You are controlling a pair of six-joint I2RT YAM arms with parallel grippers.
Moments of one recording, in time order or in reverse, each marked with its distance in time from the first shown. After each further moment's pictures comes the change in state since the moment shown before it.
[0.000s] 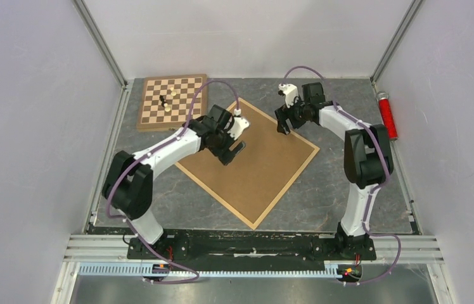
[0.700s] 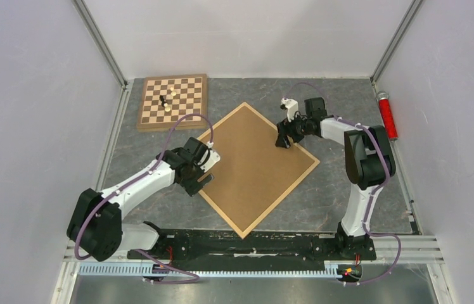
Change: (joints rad) left arm 0.035 -0.428 -0.480 -0.154 -0.254 0.076; right arm -0.015 0.063 -0.130 0.135 -0.190 0.031
